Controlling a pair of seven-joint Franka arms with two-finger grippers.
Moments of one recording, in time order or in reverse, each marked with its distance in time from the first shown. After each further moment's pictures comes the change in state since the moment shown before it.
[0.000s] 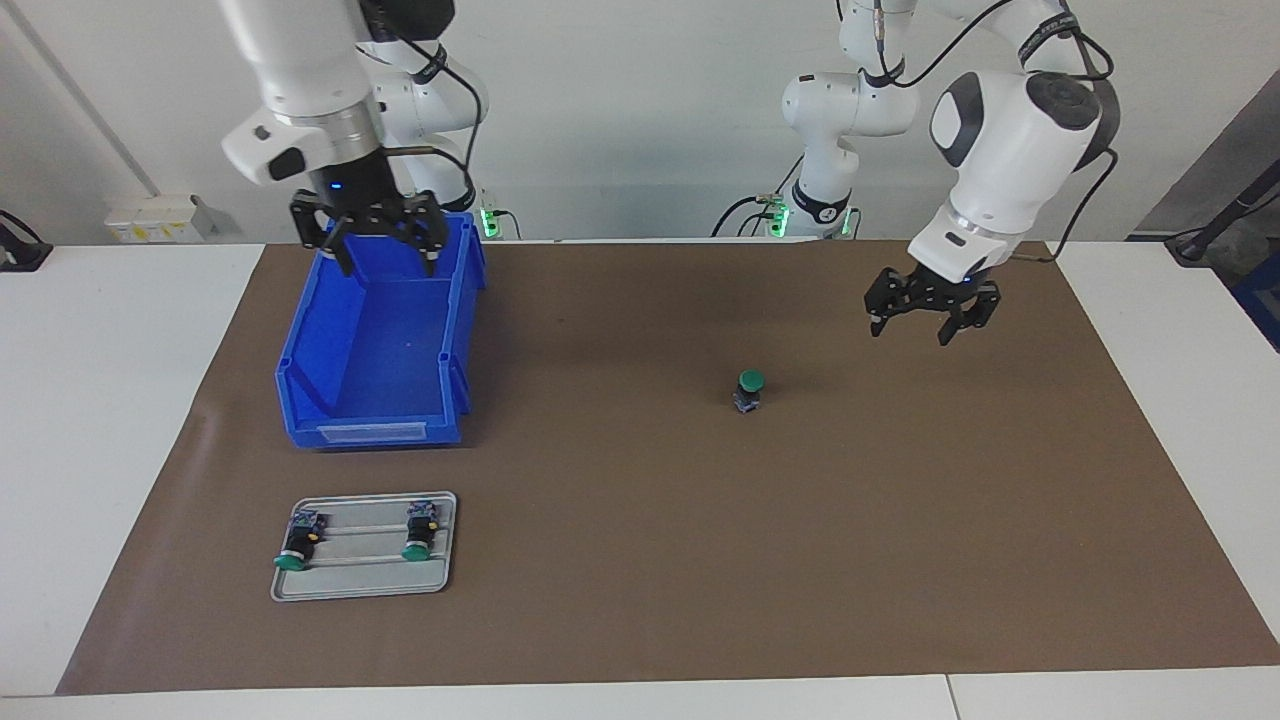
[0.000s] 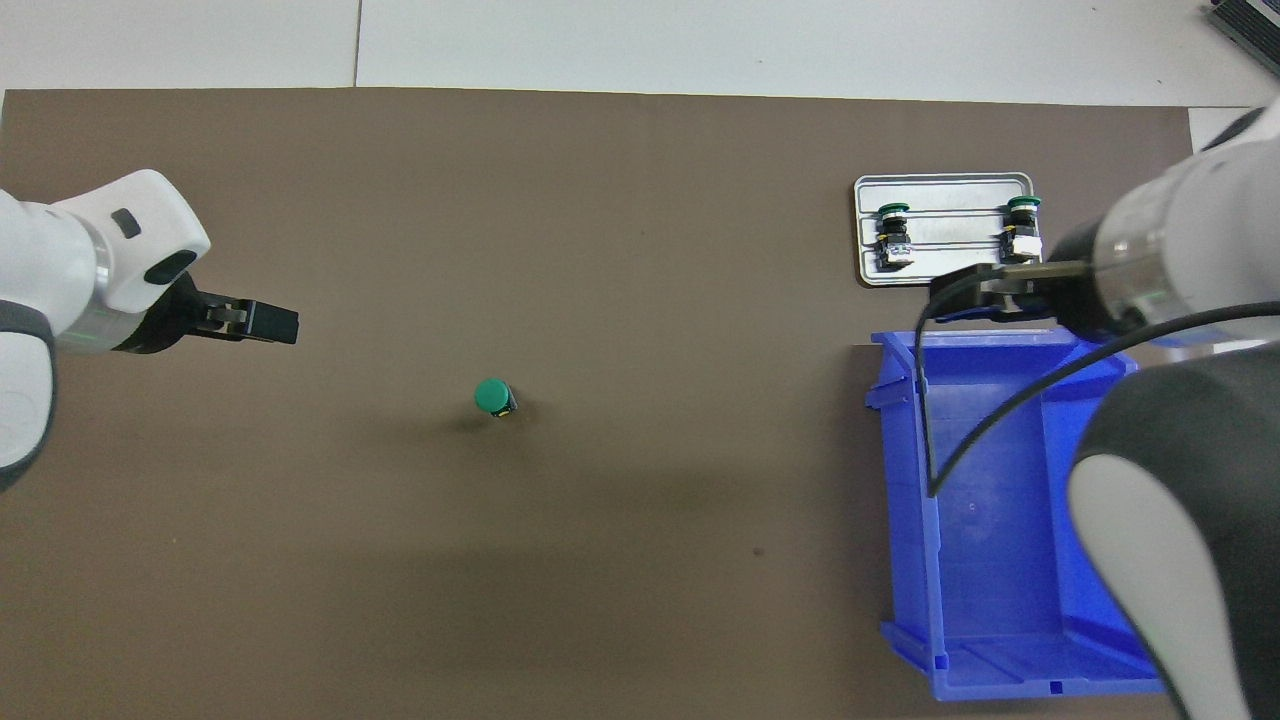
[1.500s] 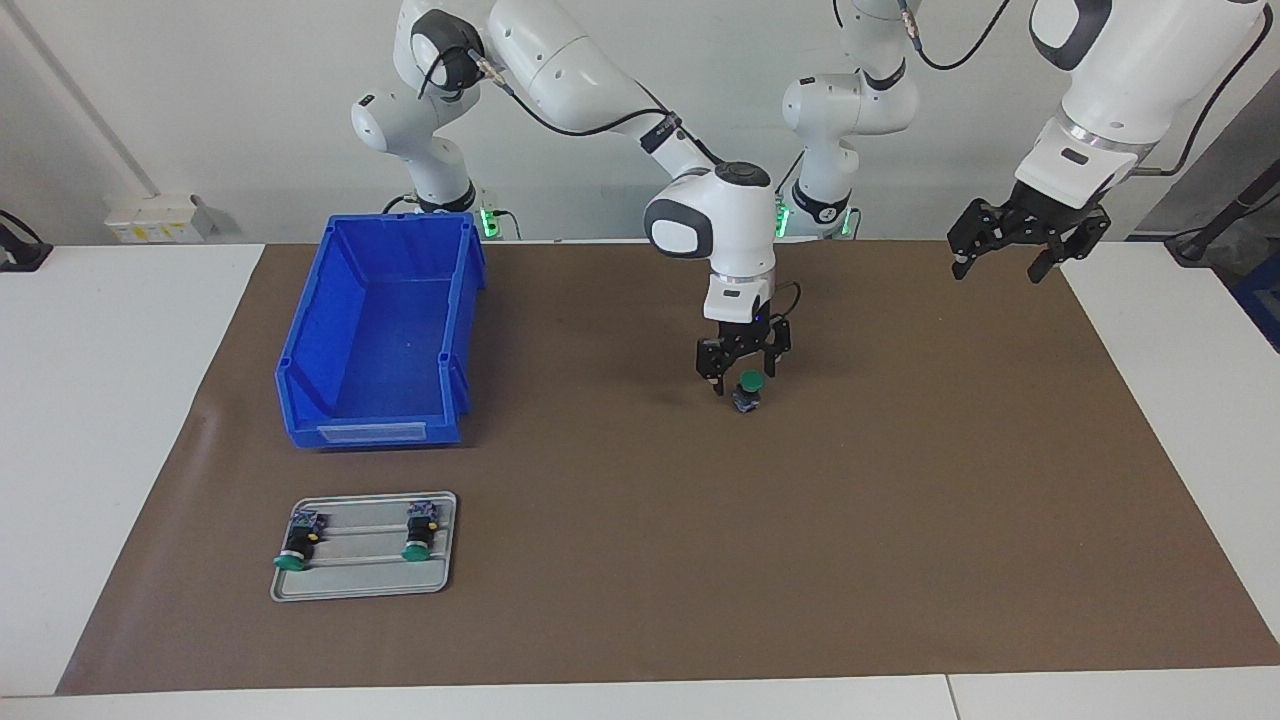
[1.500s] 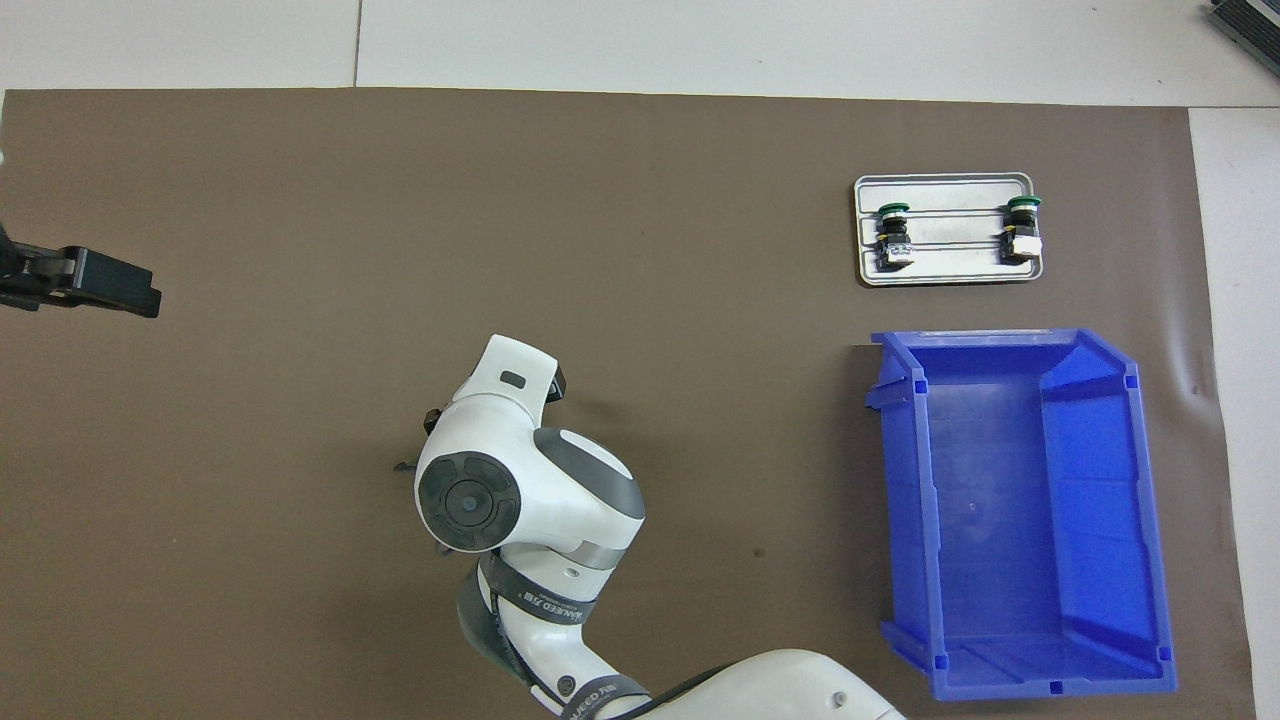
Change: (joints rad) left arm 0.066 0.070 -0.006 0.337 0.053 -0.326 -0.001; right arm 0.539 0.571 -0.005 0.000 -0.270 0.788 0.362
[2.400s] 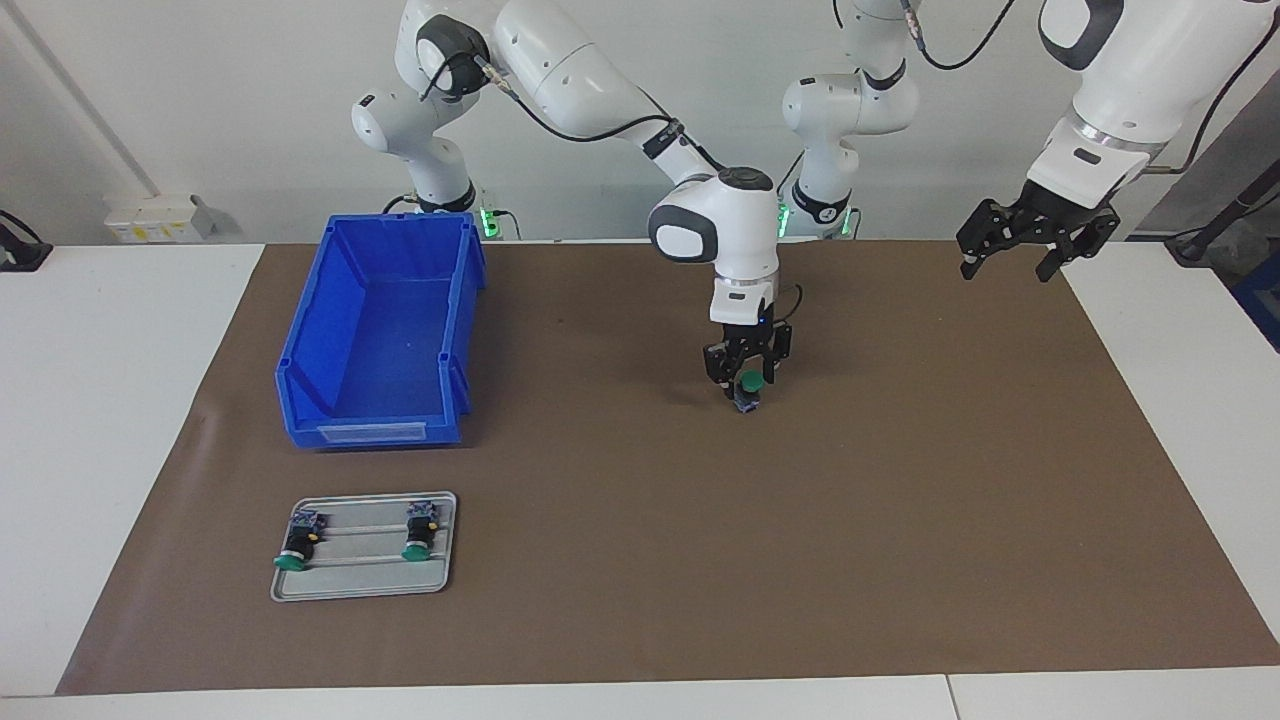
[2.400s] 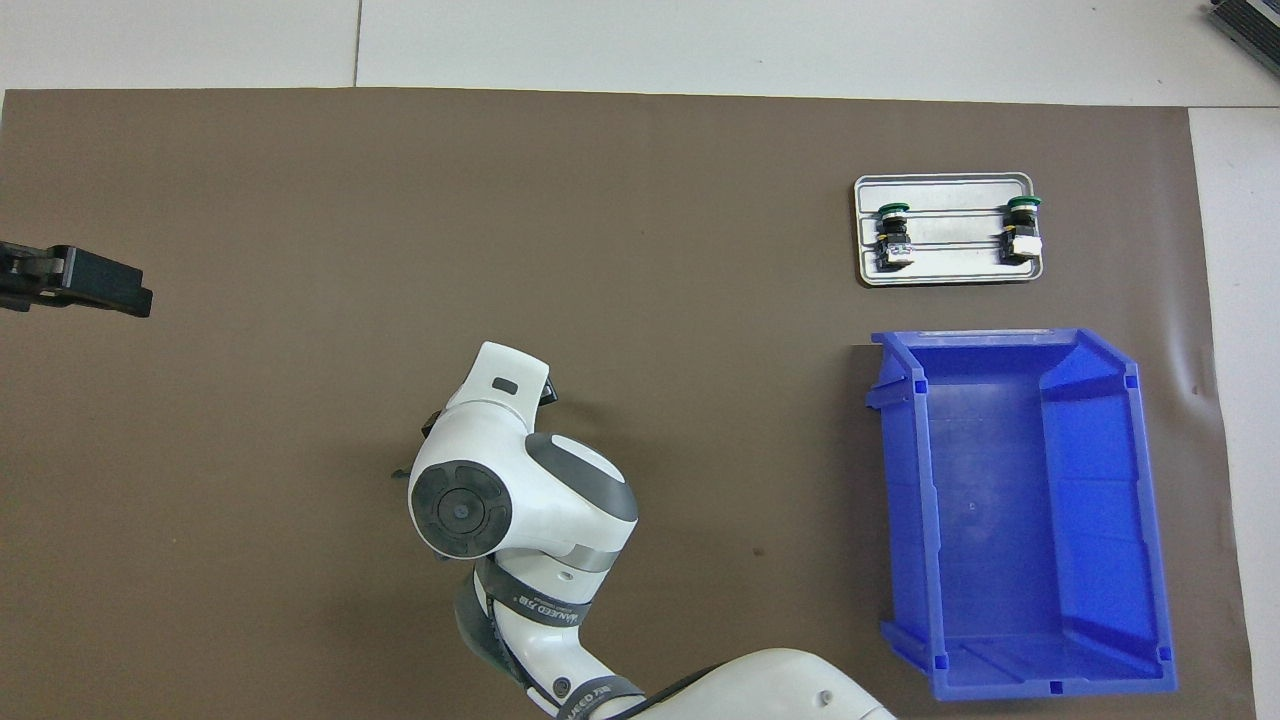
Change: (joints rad) left arm 0.006 -0.001 0.000 0.000 0.000 0.000 0.000; right arm 0.007 0.011 0.001 0.006 -0.020 0.000 0.000
